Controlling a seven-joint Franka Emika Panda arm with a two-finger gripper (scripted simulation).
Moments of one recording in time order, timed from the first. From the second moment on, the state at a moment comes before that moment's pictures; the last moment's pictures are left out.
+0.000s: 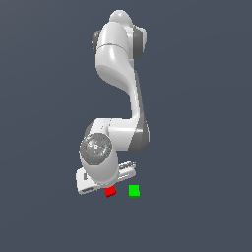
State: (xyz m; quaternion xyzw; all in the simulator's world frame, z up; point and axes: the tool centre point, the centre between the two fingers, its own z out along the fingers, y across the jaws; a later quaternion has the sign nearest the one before) arm 0.167 -0.064 0.076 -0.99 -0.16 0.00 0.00
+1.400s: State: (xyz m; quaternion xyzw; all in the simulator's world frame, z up) arm 0.178 -0.066 0.037 -0.99 -0.17 0.00 0.00
